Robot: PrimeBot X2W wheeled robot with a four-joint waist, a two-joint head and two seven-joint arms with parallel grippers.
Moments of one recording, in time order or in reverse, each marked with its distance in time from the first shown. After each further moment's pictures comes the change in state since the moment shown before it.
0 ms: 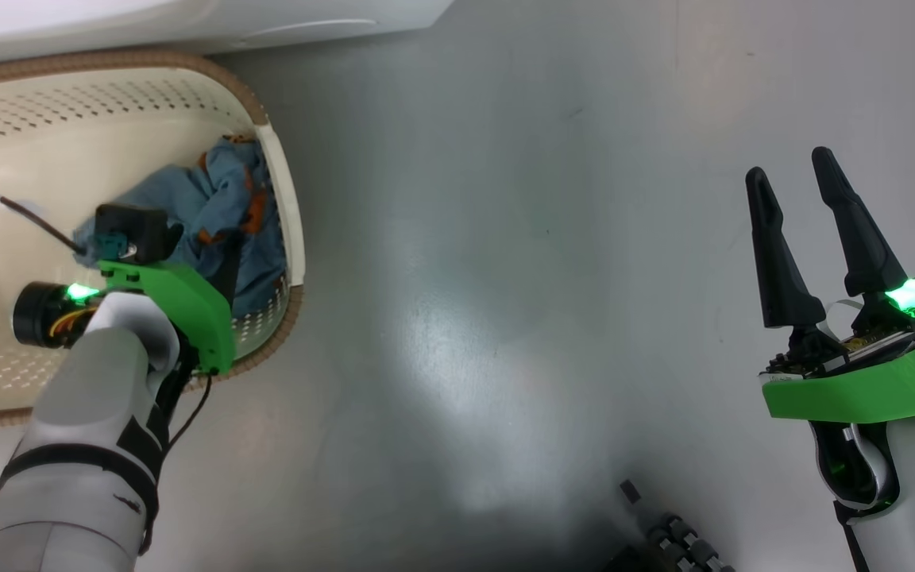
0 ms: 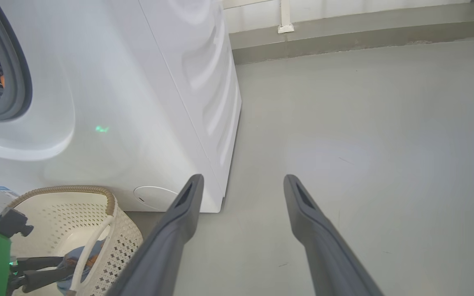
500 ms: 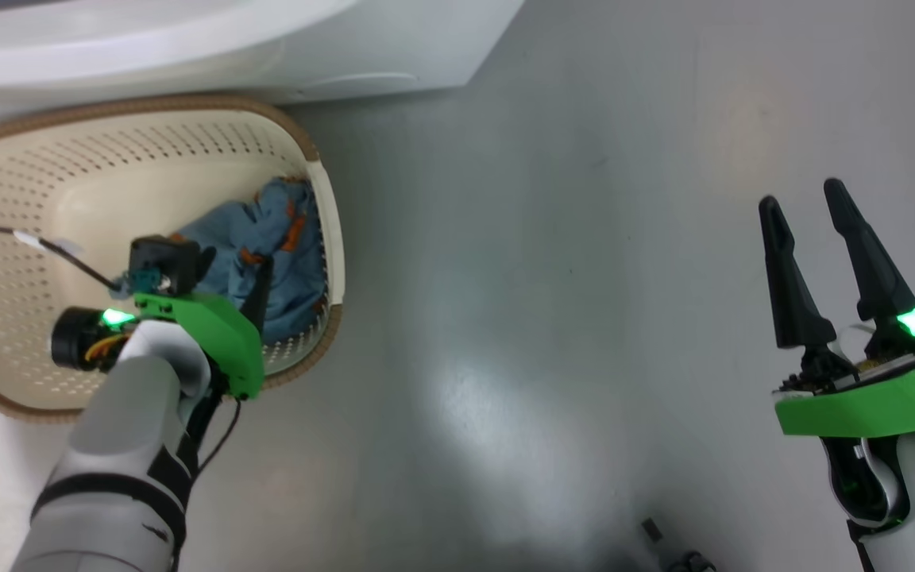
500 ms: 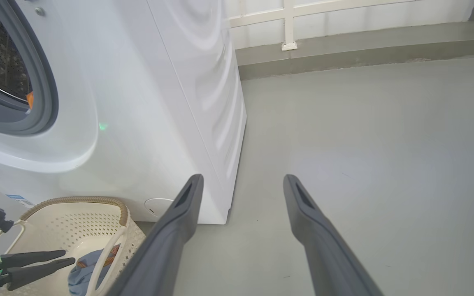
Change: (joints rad) left arm 0.101 -0.038 0.017 -0.090 0.013 0.019 -0.019; right arm 0.054 -0.020 -0.023 0.020 -0.003 0.000 0.000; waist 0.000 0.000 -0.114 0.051
